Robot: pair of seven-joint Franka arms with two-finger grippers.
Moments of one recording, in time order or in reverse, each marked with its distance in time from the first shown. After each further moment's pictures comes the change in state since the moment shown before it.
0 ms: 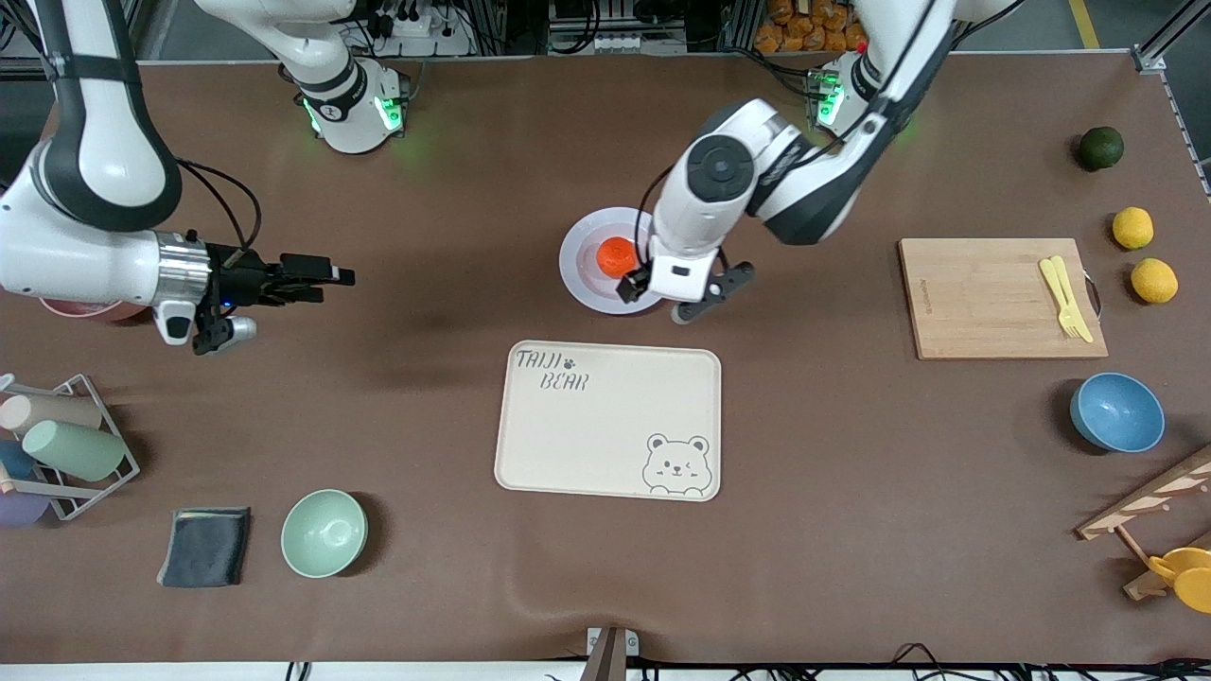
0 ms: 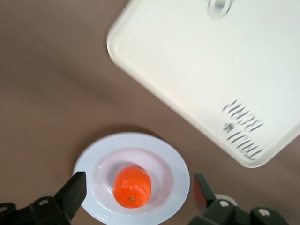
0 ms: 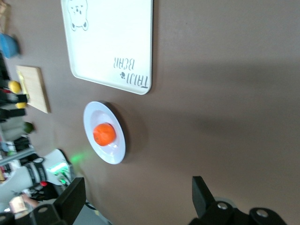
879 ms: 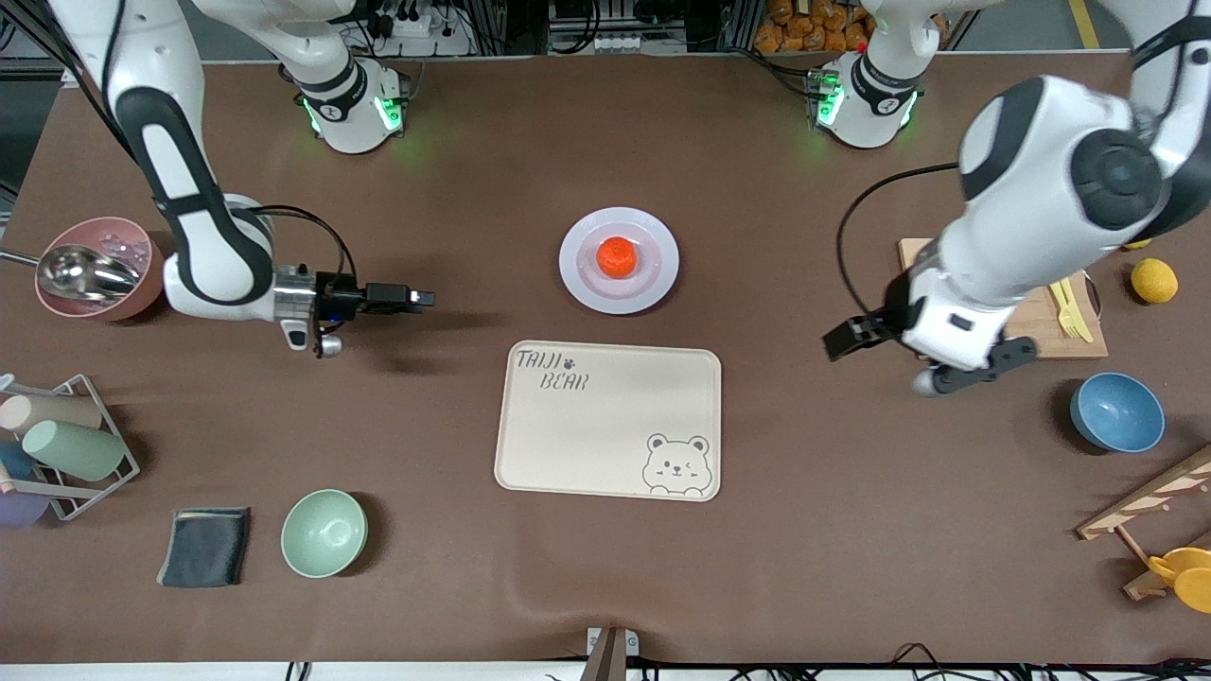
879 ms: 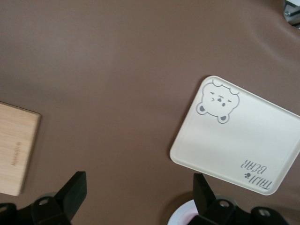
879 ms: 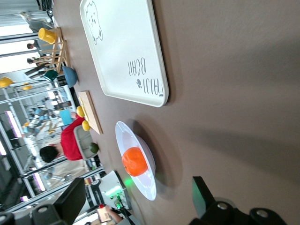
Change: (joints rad) left arm 0.410 -0.092 0.007 0.242 0.006 -0.315 0.675; right arm 0.101 0.267 0.012 -0.181 0.568 0.145 -0.331
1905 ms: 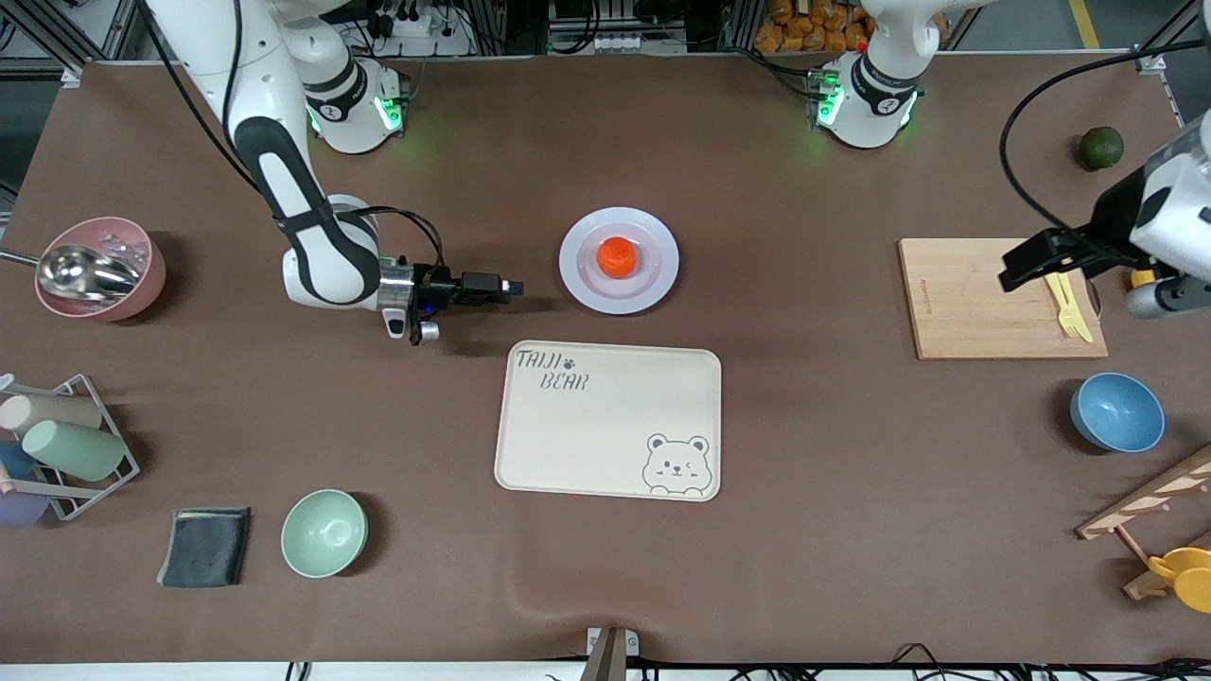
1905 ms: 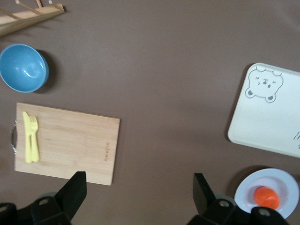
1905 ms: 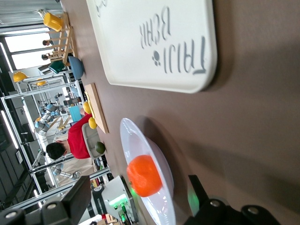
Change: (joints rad) left arm -0.037 -0.164 0.266 0.073 0.000 -0.266 0.409; right arm 0.265 0.084 0.004 -0.006 0.314 0.091 -0.140
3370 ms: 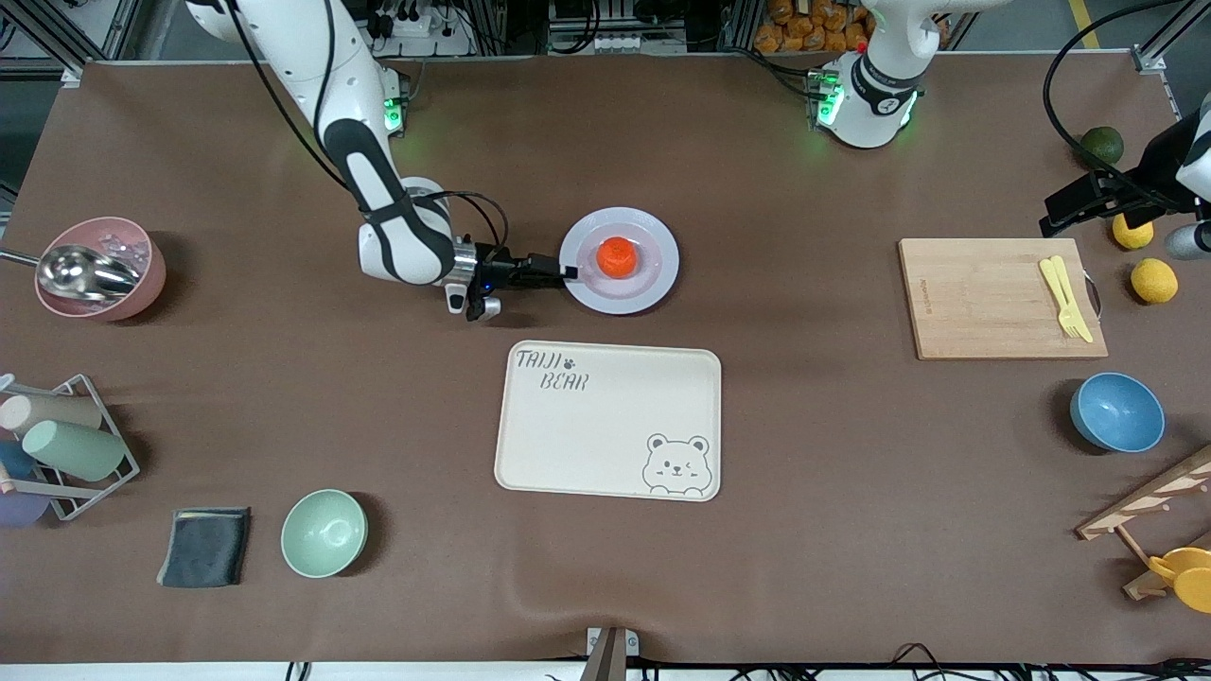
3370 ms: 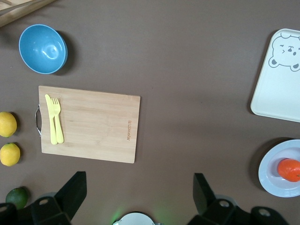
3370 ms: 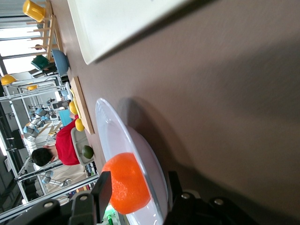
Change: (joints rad) left arm -0.081 -0.108 0.148 -0.104 -0.002 -0.067 0.096; right arm 0.252 0.069 0.001 0.003 0.290 0.126 -0.112
